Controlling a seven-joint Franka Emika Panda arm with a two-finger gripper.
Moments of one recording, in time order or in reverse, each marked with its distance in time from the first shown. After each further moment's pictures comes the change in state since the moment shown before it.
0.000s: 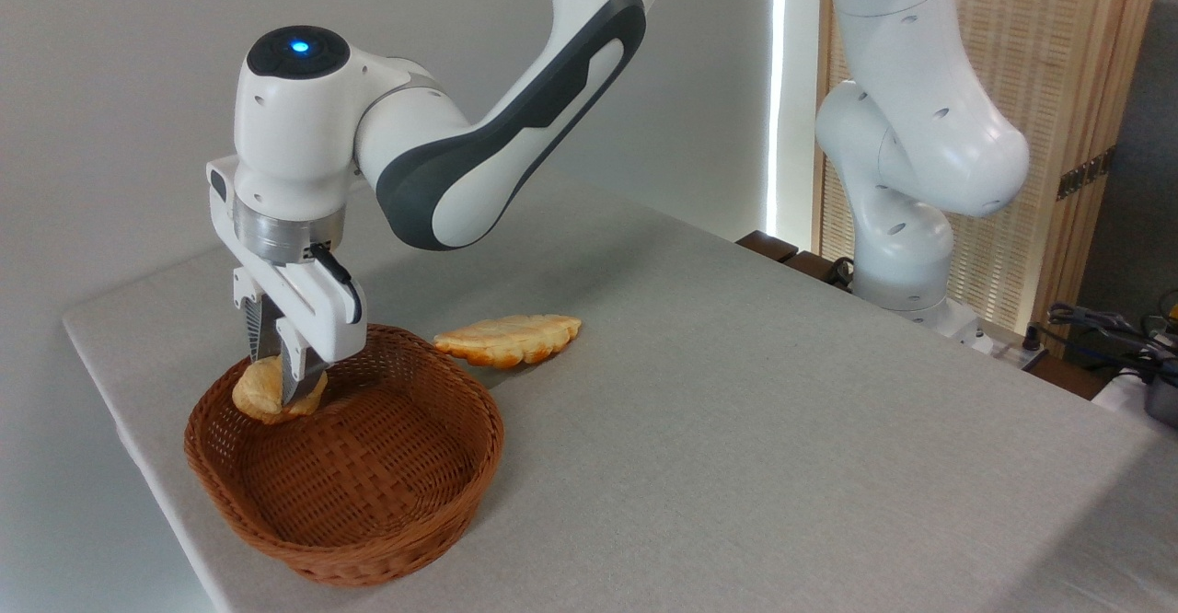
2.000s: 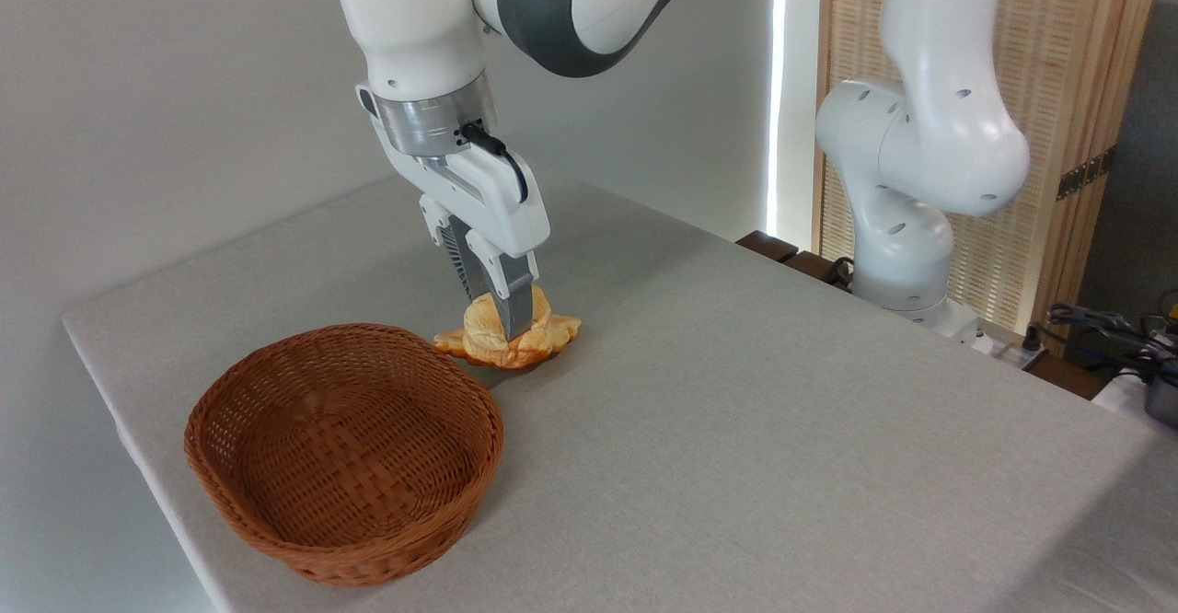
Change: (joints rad) arm 0.000 -0.381 0.160 -0.180 0.246 -0.583 0.091
